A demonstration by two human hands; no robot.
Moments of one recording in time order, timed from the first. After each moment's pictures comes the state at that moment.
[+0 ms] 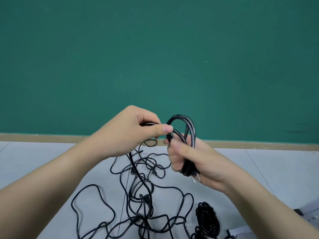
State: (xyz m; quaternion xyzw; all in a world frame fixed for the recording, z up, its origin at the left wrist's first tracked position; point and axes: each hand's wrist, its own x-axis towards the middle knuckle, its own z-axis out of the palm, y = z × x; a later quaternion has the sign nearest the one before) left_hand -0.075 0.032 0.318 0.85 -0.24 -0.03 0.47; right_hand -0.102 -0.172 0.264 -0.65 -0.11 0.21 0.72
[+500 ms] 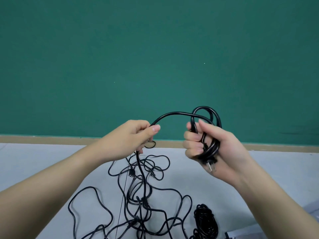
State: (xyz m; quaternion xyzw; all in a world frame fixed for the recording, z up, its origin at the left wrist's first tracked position) left_hand -0.054 0.039 0.281 0.86 -0.19 -0.09 0.46; right_hand -0.095 -0.197 0.287 -0.39 0.02 0.21 0.90
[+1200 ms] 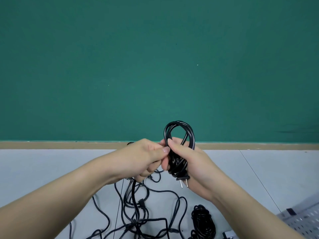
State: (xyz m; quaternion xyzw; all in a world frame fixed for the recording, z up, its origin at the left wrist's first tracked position) left_hand -0.080 0.003 0.275 0.77 -0.17 -0.29 0.54; right_hand -0.111 -0.168 0.266 -0.60 0.02 0.14 0.79
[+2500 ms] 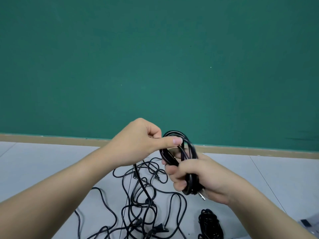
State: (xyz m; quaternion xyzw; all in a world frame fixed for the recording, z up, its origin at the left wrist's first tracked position) left_hand -0.079 0.027 0.306 0.87 -0.18 -0.05 0.45; right_hand -0.112 -0.163 0.266 -0.61 -0.06 0.30 0.73
